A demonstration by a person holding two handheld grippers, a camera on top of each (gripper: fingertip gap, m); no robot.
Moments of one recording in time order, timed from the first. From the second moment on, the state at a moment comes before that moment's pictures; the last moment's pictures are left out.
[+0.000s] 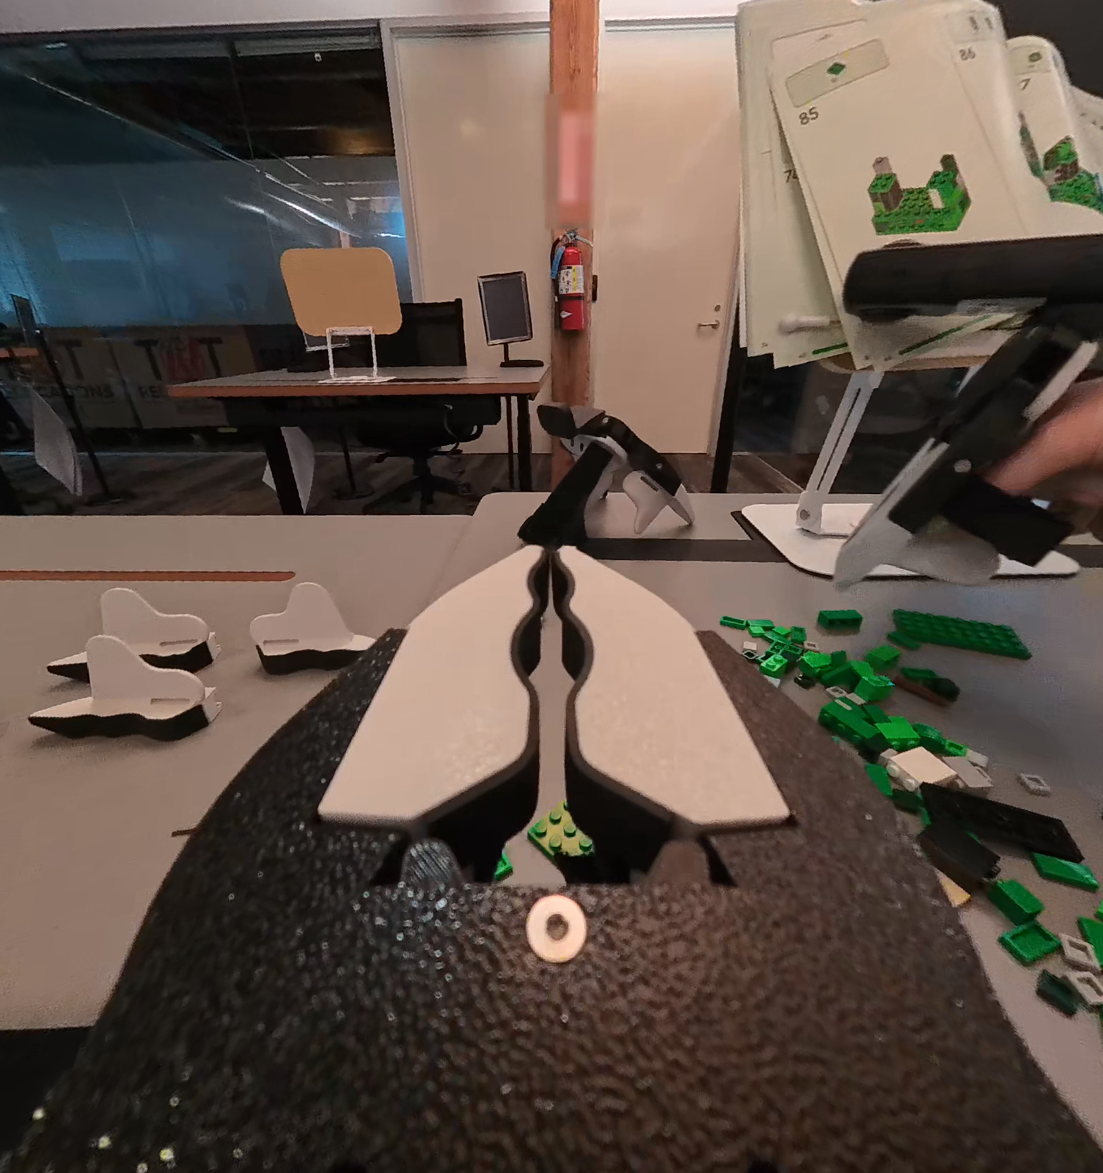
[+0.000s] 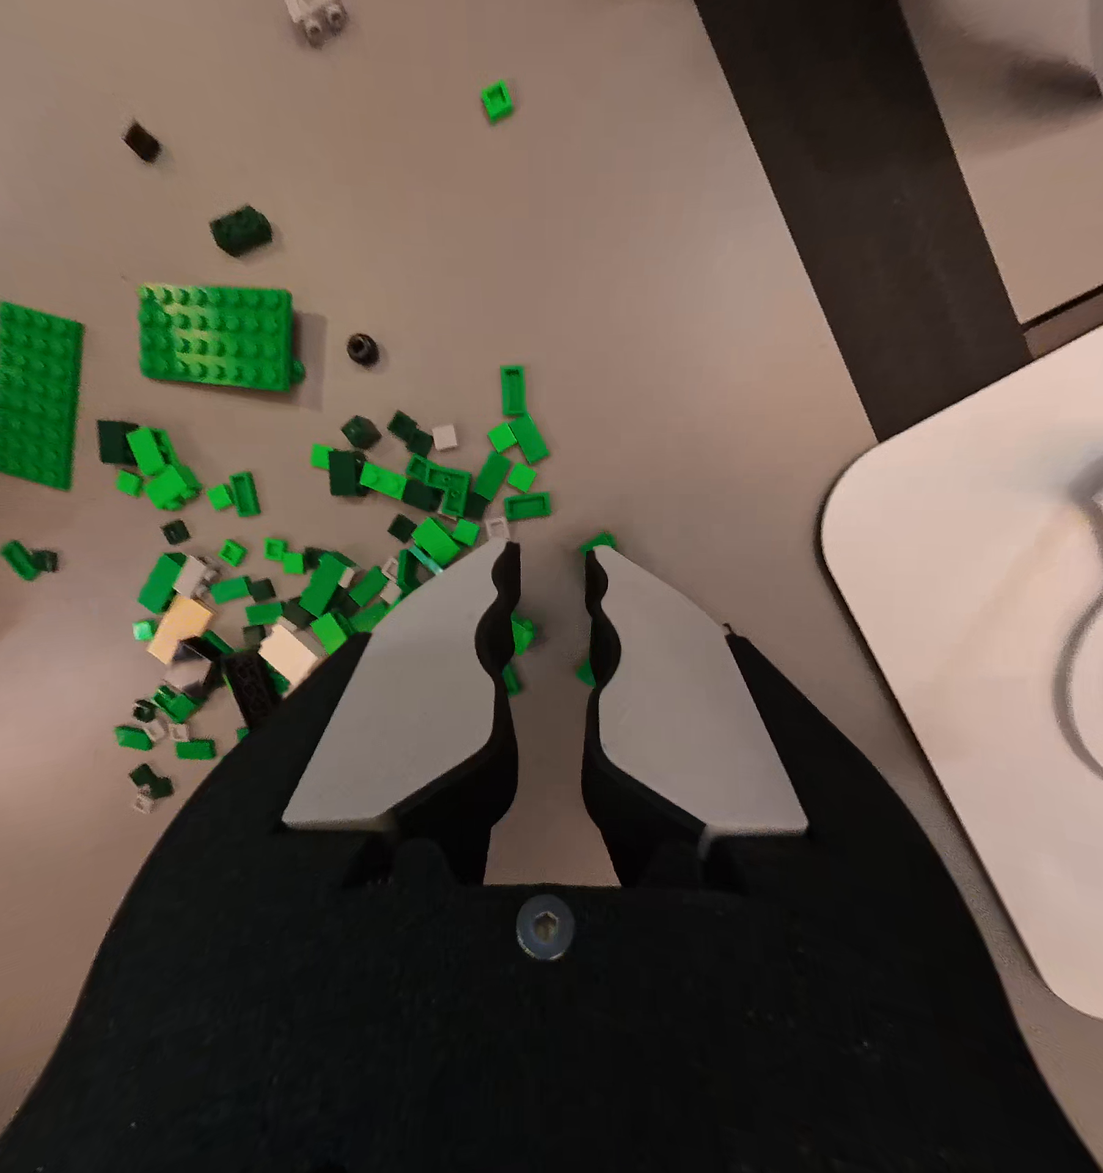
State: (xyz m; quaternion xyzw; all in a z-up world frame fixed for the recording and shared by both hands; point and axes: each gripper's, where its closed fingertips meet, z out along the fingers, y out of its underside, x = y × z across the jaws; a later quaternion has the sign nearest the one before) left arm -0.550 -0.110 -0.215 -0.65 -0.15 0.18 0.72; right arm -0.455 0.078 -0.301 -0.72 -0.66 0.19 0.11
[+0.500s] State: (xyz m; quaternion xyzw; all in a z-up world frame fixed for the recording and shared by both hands) left arm -0.550 -0.109 -0.218 -0.65 -0.16 0.15 0.72; right arm -0.440 0.005 -0.303 -0.62 -0.76 0.19 0.07
